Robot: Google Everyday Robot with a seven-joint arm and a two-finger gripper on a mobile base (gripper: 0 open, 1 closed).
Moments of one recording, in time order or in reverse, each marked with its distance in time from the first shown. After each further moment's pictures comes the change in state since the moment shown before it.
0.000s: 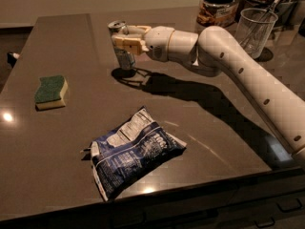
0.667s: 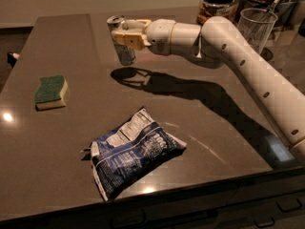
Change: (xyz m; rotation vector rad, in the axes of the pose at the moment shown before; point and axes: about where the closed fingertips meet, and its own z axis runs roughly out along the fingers) arm -0.015 0.001 -0.002 -0.054 0.009 -0.036
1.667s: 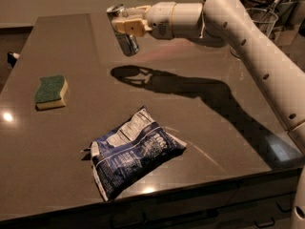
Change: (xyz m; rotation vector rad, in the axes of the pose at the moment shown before) arm -0.028 -0.010 0.000 -0.016 0.095 -0.025
